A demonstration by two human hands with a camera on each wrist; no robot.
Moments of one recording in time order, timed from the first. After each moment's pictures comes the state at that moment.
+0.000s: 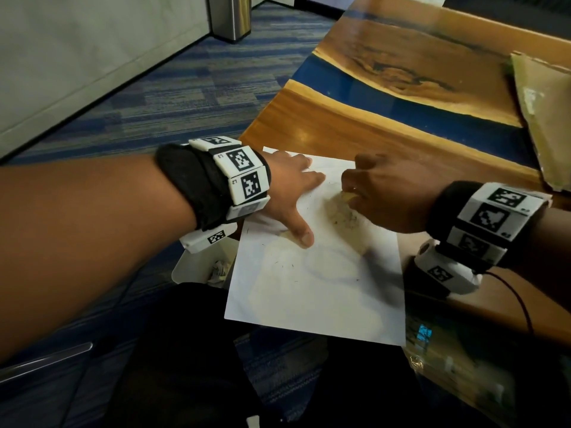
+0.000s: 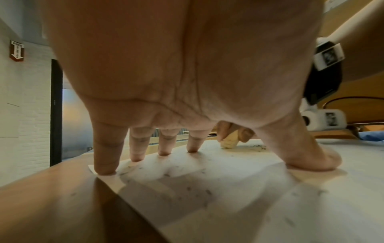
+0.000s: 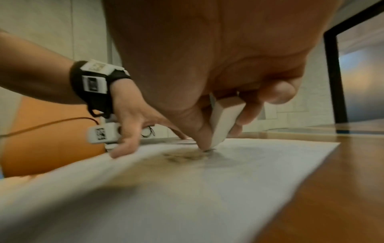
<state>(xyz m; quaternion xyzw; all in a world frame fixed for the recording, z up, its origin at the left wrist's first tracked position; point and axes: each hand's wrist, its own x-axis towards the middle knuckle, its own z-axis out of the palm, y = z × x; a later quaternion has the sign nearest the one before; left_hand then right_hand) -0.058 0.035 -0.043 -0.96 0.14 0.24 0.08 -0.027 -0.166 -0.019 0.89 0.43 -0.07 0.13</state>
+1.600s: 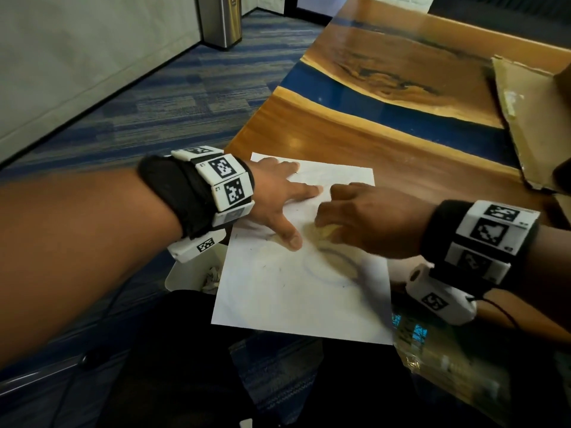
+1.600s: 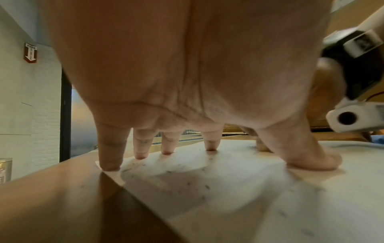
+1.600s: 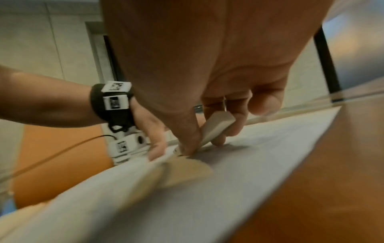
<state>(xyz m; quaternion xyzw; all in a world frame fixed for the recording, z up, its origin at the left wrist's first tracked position) -0.061 0.036 -0.043 -0.95 0.14 0.26 0.06 -0.044 -0.178 -0.031 0.85 0.51 -0.13 0.06</state>
